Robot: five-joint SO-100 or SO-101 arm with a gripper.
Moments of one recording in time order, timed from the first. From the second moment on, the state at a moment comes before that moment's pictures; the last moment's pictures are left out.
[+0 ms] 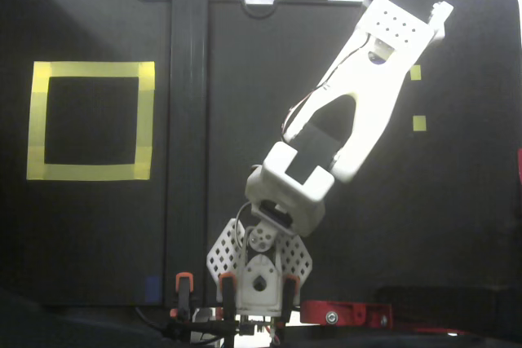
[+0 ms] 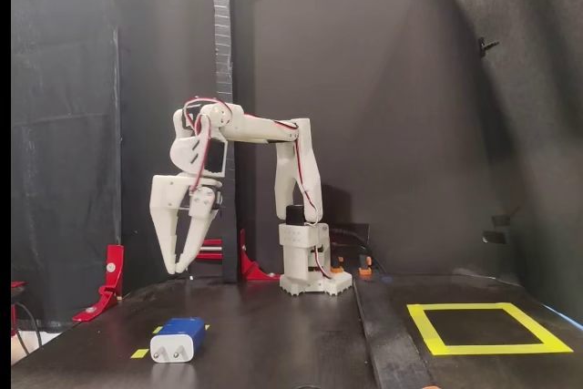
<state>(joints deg) 32.4 85.4 81.3 81.4 -130.7</state>
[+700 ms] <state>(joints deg) 34.0 83.8 81.3 80.6 -131.2</state>
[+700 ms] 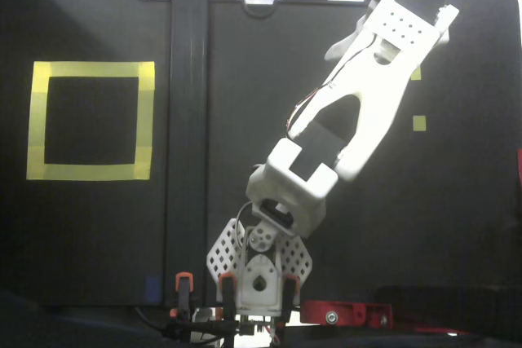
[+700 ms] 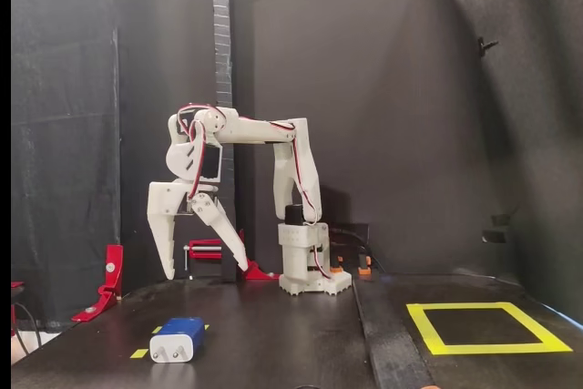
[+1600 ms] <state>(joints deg) 36.4 67.0 81.3 68.2 -132.3</state>
